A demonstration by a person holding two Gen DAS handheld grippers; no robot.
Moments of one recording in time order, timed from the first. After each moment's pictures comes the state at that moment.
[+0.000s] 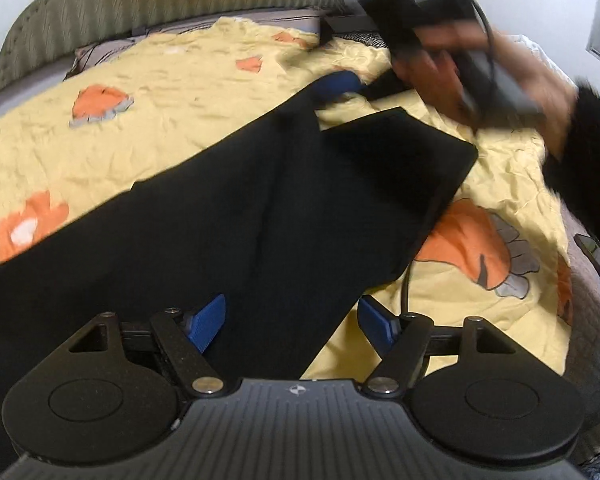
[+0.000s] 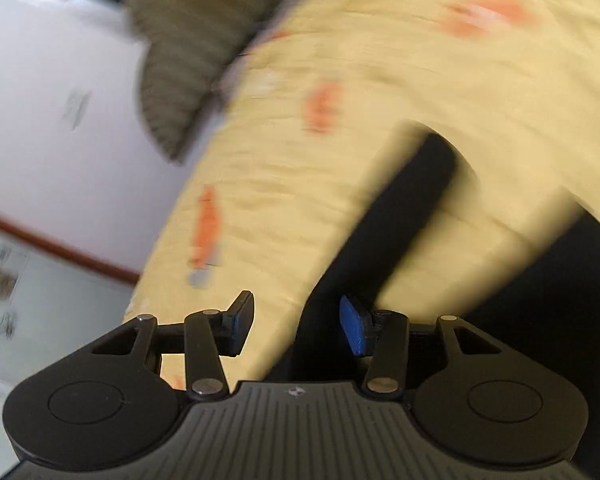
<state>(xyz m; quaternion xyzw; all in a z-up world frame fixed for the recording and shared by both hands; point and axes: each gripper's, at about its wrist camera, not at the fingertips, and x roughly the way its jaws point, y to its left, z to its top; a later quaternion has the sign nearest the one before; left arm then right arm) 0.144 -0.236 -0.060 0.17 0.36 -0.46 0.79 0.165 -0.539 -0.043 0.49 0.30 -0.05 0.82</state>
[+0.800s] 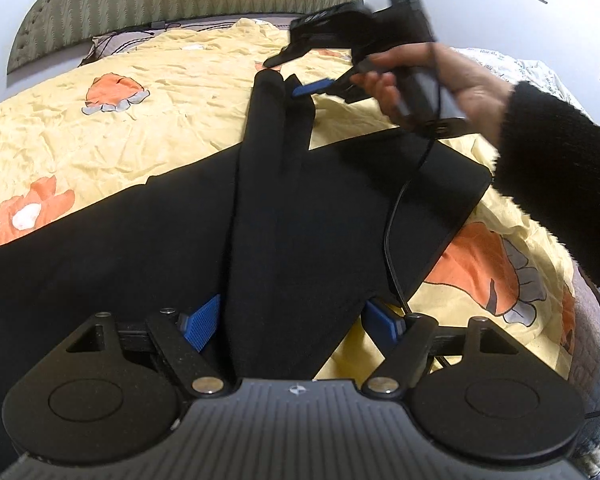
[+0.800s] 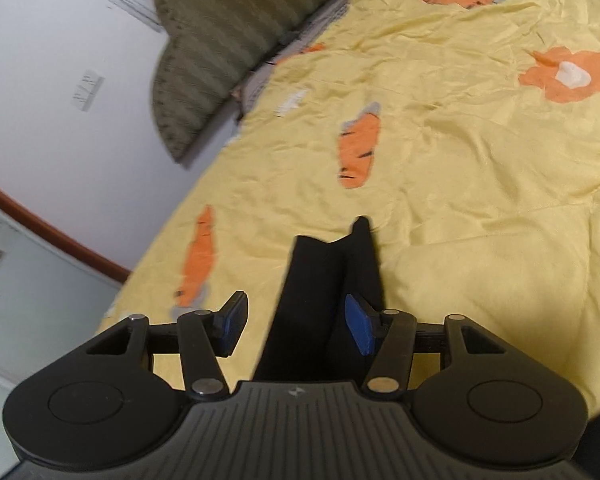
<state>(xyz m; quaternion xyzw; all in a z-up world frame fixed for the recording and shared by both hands) 0.151 -0.229 -0.056 0.14 0.37 -0.45 0.80 0.215 -0.563 -0.076 0.45 0.29 -0.07 0.84</state>
